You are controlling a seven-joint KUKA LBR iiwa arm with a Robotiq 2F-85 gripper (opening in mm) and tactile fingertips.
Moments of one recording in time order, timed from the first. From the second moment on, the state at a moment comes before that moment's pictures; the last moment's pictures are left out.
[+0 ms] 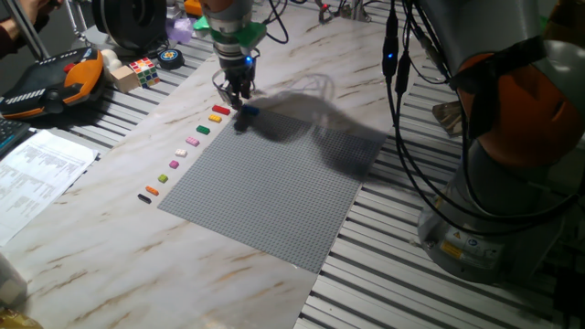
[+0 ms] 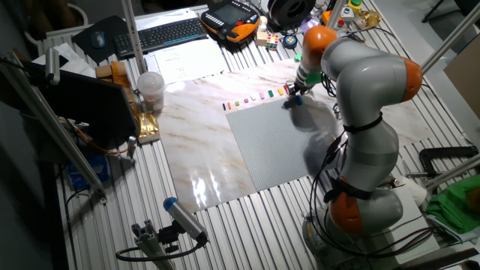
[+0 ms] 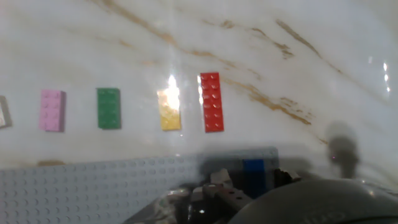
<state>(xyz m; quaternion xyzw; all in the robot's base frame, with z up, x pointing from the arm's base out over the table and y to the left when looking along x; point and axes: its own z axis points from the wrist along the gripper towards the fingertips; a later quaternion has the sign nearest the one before) 0.622 -0.122 0.055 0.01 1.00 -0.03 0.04</state>
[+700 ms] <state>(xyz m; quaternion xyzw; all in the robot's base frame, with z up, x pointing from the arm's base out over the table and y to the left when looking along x) 0.657 -0.115 0.039 0.01 1.00 -0.02 0.04</state>
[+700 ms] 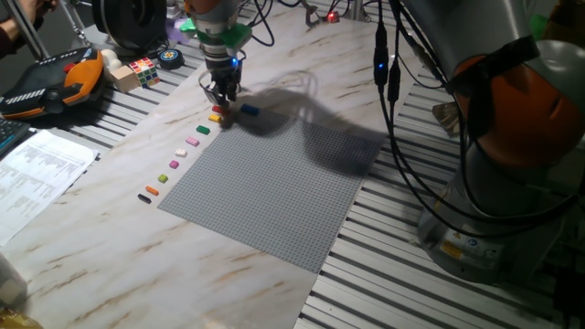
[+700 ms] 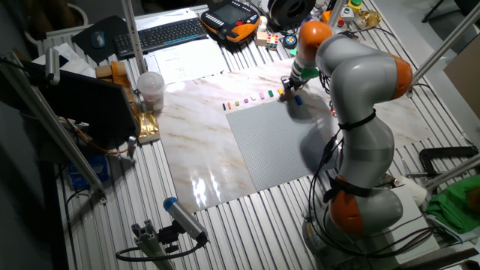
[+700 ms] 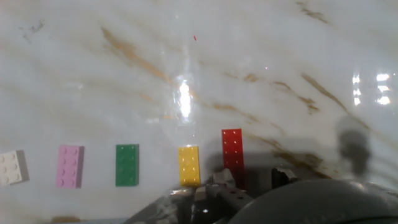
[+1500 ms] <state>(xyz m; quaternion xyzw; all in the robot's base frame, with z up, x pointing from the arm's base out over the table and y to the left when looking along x) 0.669 -0.109 0.028 0.01 1.00 -0.01 0.04</state>
